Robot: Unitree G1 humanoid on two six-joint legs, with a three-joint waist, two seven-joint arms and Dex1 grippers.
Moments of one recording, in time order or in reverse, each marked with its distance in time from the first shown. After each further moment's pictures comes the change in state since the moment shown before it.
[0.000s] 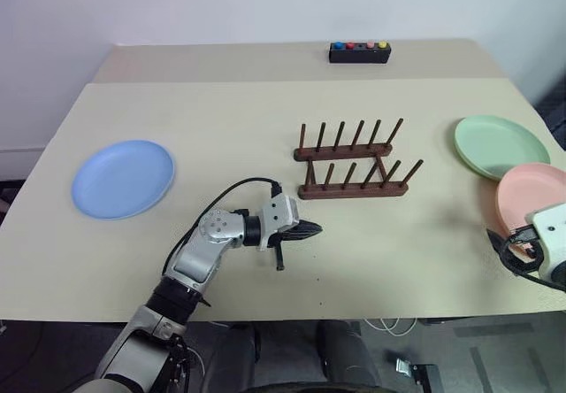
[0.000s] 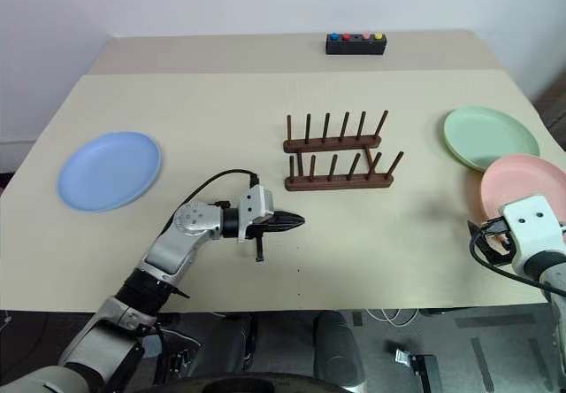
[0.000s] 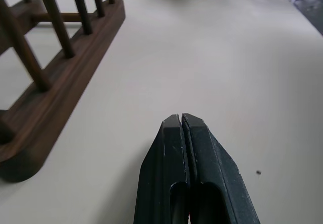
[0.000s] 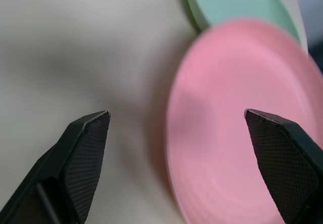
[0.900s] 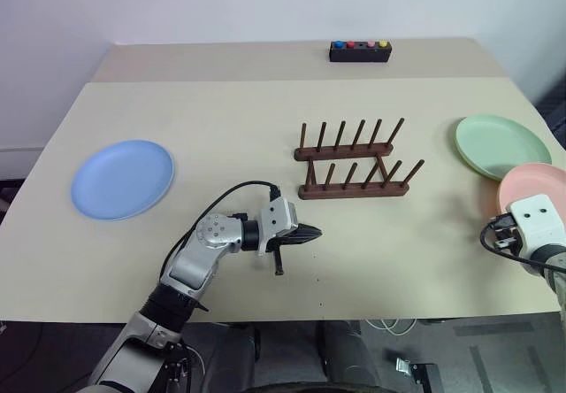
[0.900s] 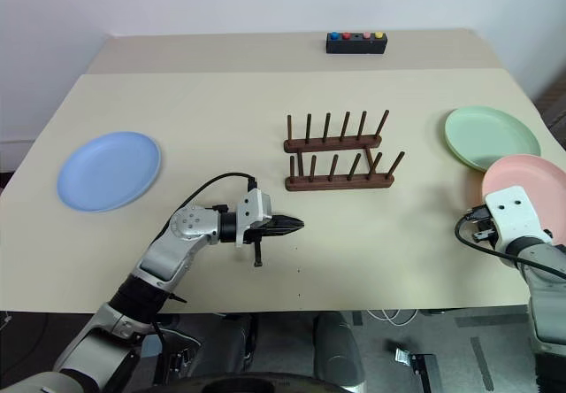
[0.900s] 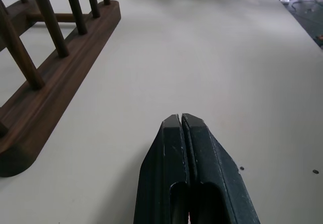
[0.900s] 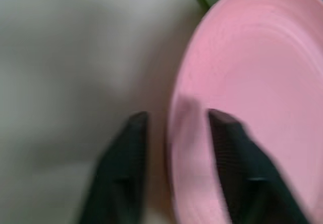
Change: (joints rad) left arm 0.039 0.025 -0.005 -0.070 -0.022 0.021 0.019; right arm -0.168 -0.016 0.131 0.138 -0.084 0.078 -0.058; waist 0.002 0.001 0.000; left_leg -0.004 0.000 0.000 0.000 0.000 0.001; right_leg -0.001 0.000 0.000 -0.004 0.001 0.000
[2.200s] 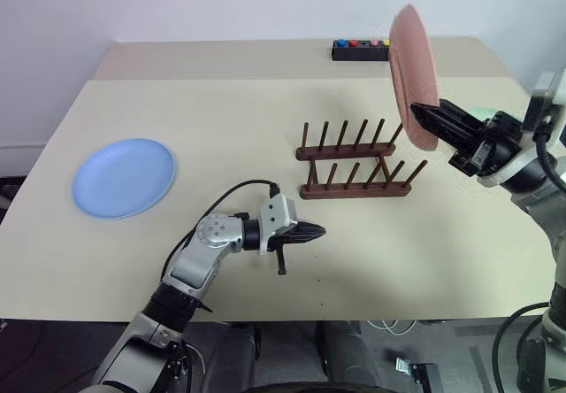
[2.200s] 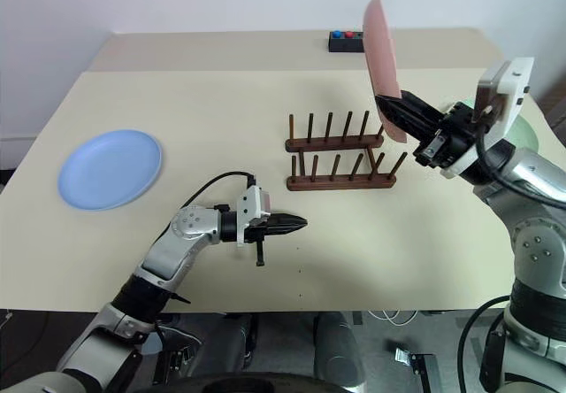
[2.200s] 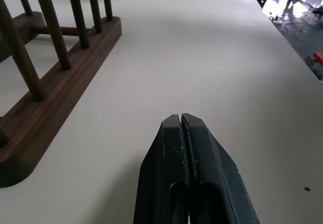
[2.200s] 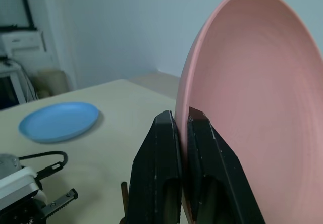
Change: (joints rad) left arm -0.001 -0.016 0.009 0.008 -0.042 -0.007 0.002; right arm -0.473 0.031 -0.027 -0.235 0.922 0.134 0.262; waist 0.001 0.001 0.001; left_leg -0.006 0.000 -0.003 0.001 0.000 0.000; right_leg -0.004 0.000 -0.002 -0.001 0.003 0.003
